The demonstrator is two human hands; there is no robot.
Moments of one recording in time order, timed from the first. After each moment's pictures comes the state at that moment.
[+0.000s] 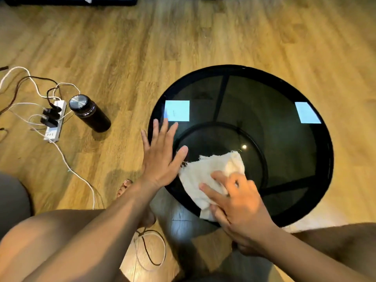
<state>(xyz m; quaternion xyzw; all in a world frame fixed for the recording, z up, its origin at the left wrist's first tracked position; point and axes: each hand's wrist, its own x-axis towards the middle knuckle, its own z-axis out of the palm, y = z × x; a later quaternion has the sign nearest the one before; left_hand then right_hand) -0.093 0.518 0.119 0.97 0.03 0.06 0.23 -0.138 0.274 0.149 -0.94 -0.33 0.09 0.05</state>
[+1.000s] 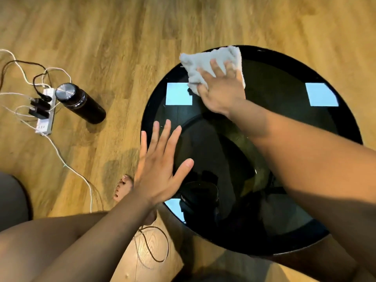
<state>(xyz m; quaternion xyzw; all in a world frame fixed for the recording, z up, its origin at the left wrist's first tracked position) -0.090 0.519 0.111 0.98 -0.01 0.01 0.18 0.132 0.380 0.128 -0.97 -0.21 0.09 0.05</state>
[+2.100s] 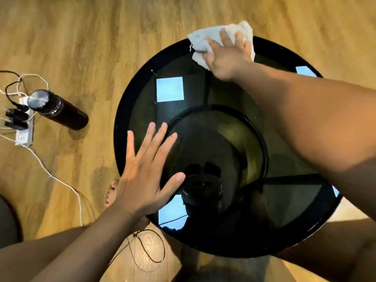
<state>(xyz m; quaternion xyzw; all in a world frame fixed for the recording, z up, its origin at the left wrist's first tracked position) -0.087 0.502 0.117 0.98 -0.11 0.03 0.17 0.208 0.318 0.121 -0.99 -0.14 0.09 0.03</state>
